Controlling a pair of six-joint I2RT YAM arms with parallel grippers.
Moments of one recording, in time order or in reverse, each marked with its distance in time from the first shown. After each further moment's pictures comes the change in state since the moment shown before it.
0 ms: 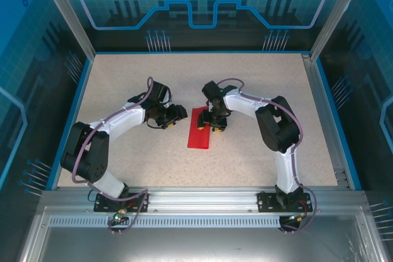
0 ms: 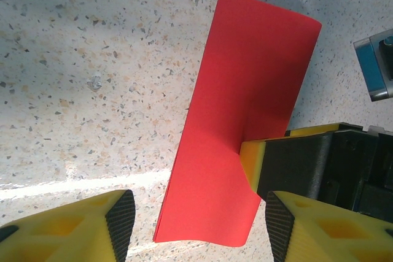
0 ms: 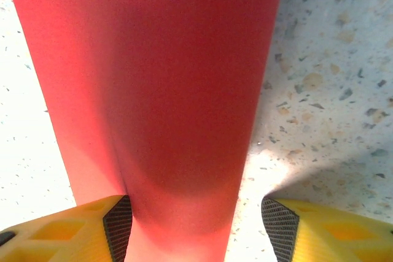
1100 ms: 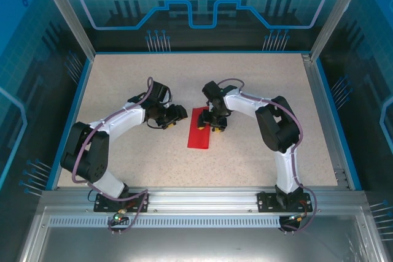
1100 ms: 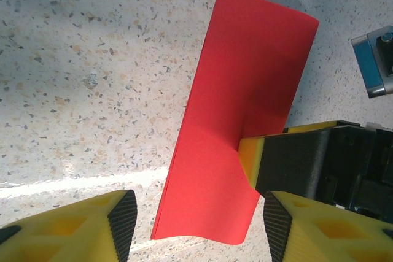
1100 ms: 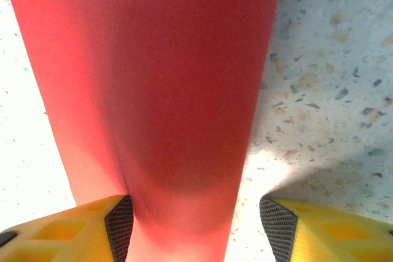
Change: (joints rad) left arm 0.000 0.001 0.000 0.000 0.013 0.000; right arm -0.002 0.001 -0.002 0.003 -0.003 0.016
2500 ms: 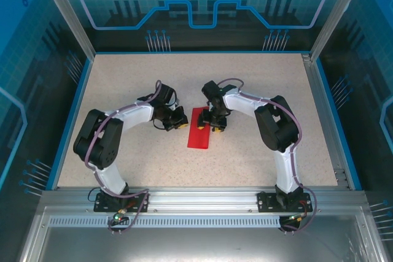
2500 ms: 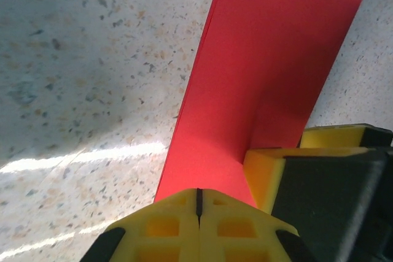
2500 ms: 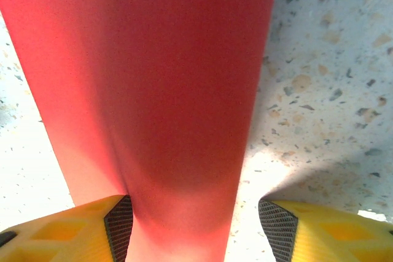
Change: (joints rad) left arm -0.020 0.177 0.027 0.092 0.109 -0.019; right arm 0.000 0.017 0.020 -0.021 0.005 0.023
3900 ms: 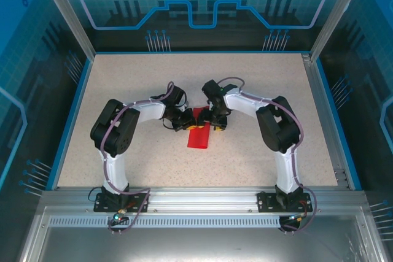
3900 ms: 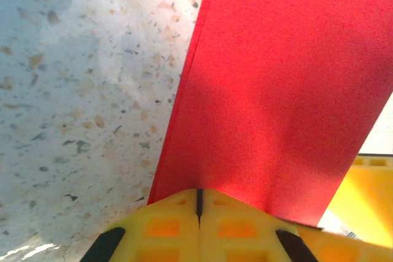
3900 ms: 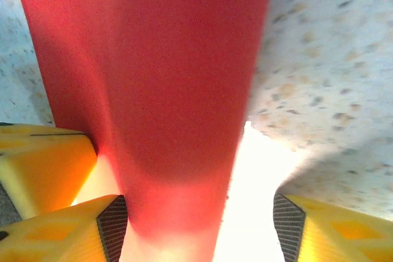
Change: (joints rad) left arm -0.045 0.187 0.092 0.059 0.032 0.003; right arm -0.007 -0.048 -0.024 0.023 0.024 -0.020
